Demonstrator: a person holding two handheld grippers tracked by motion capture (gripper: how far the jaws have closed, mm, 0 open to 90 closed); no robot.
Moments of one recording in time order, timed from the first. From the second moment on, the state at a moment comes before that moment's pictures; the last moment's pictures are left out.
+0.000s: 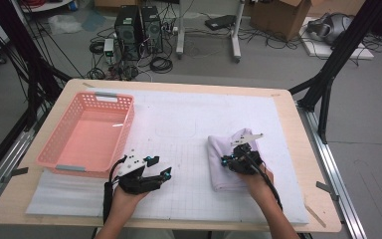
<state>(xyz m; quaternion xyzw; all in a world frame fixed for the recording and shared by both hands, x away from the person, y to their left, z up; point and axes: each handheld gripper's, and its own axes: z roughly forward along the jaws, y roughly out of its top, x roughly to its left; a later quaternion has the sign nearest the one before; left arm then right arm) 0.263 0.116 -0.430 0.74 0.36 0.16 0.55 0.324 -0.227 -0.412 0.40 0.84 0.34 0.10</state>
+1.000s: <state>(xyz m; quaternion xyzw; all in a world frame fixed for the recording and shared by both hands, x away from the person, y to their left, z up) 0.262 0.115 -0.430 0.73 0.36 0.17 0.55 0.270 -0.322 -0.426 0.48 0.78 0.36 0.20</state>
